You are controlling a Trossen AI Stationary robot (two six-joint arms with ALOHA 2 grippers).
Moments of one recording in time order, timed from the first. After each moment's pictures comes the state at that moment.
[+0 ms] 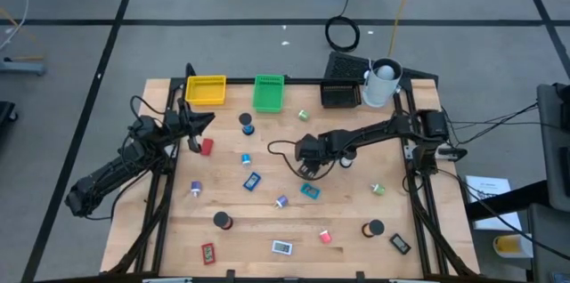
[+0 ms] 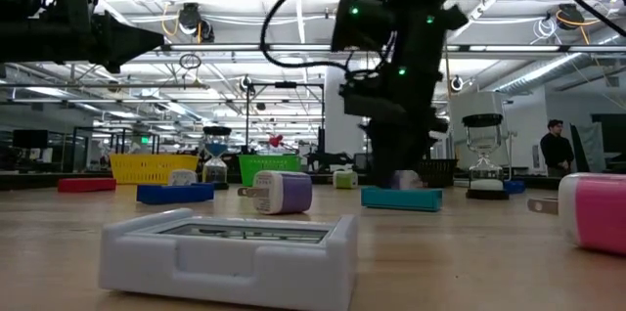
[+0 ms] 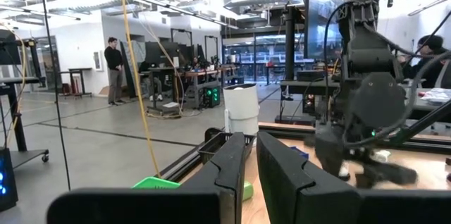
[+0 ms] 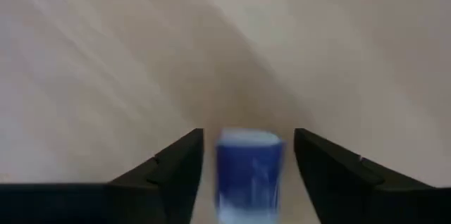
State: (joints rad) left arm 0.67 0.02 0.02 0.21 0.33 -0.01; right arm 0.00 1.86 1.18 -0.63 0.15 0.69
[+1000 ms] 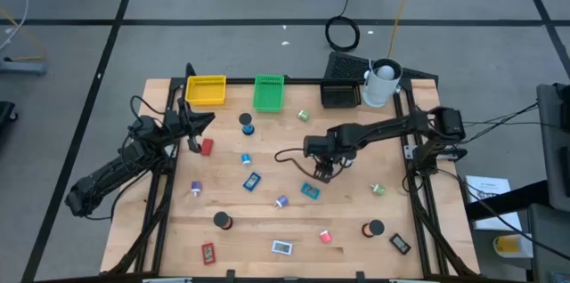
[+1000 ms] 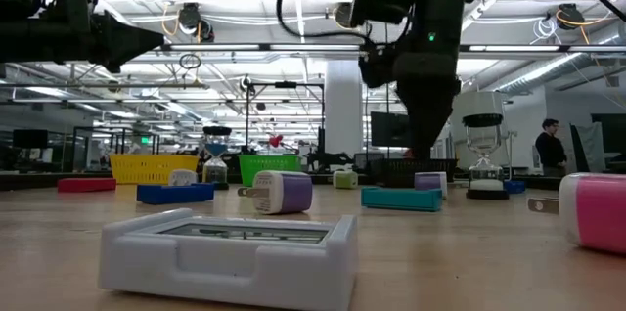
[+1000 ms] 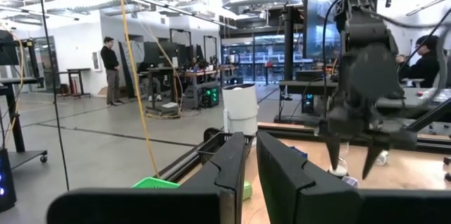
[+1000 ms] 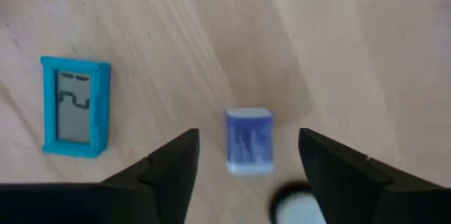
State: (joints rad) left arm 0.67 0.01 0.02 0.21 0.34 -0.01; right arm 0.00 1.74 1.18 -0.85 0.05 0.40
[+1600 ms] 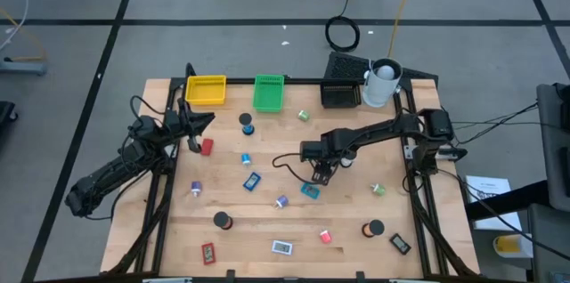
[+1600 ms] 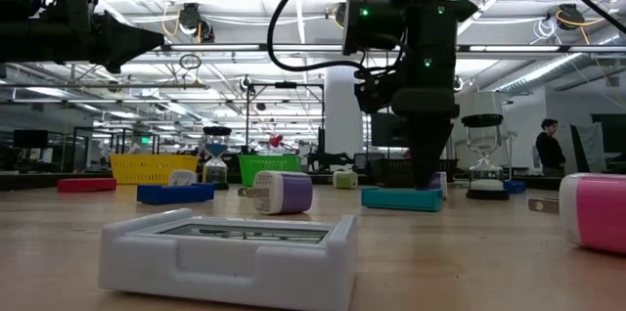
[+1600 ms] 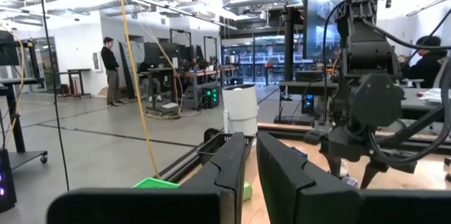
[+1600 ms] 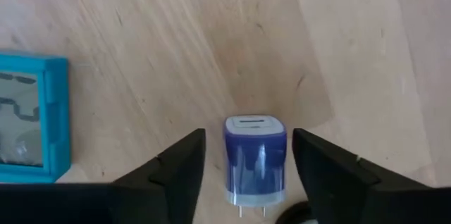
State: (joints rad) left arm 0.67 0.01 0.02 0.21 0.33 -0.01; right arm 0.00 1.83 1.18 -0.81 0.06 0.40
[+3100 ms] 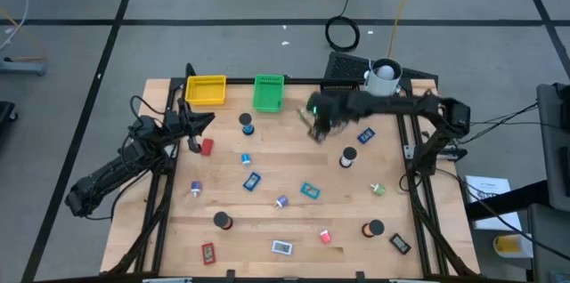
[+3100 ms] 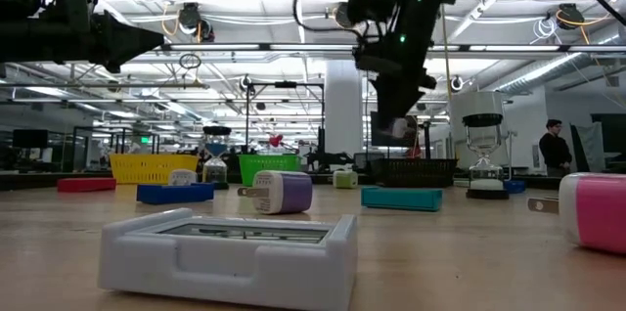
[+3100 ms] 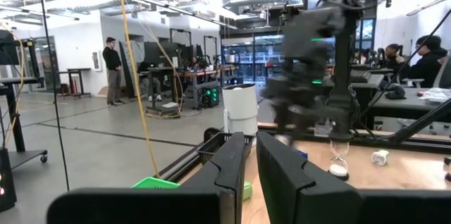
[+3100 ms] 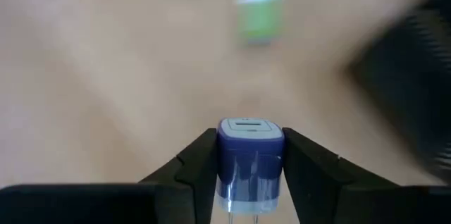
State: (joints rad) left arm 0.67 0.01 0.02 0.21 0.33 -0.01; right arm -0.32 1.67 1.28 -0.81 0.23 0.33
